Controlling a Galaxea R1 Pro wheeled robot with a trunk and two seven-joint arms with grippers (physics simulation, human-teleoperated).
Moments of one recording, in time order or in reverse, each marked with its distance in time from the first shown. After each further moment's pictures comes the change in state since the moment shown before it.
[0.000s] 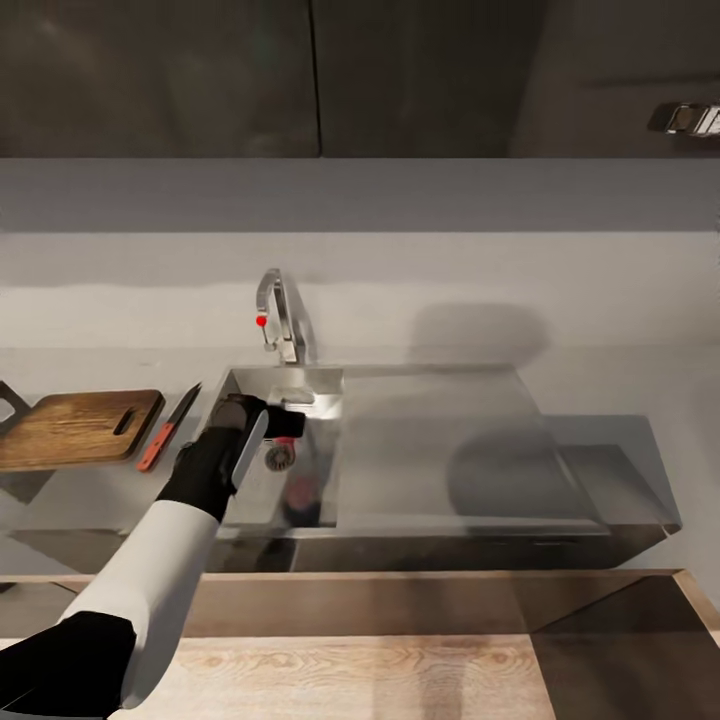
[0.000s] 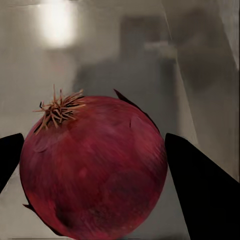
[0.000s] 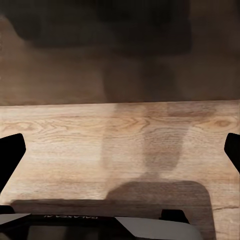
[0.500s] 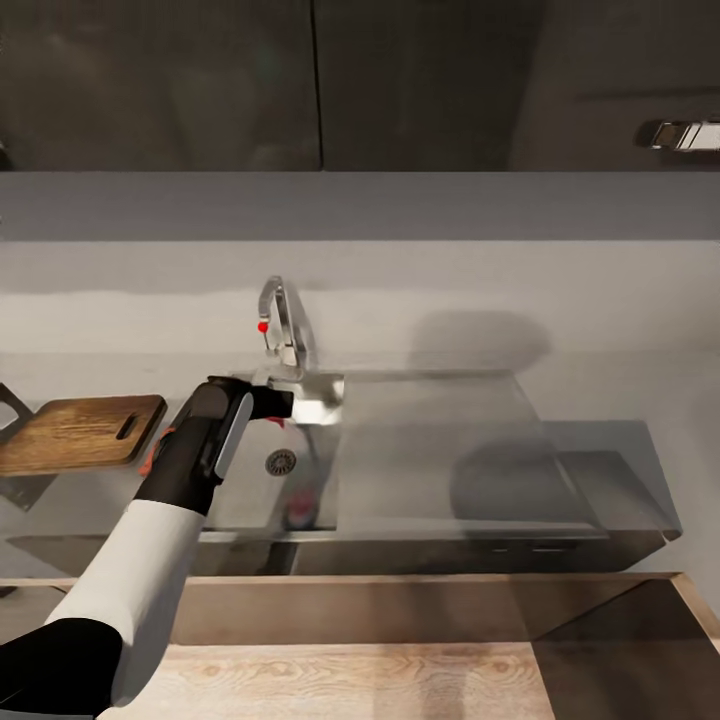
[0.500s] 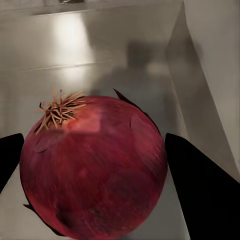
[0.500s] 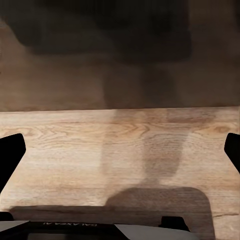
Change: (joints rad) left arm 0.000 0.033 0.000 -0.172 0.000 0.063 0.000; right arm 0.000 -0.001 0.000 0.000 0.000 0.000 0.000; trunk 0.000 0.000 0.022
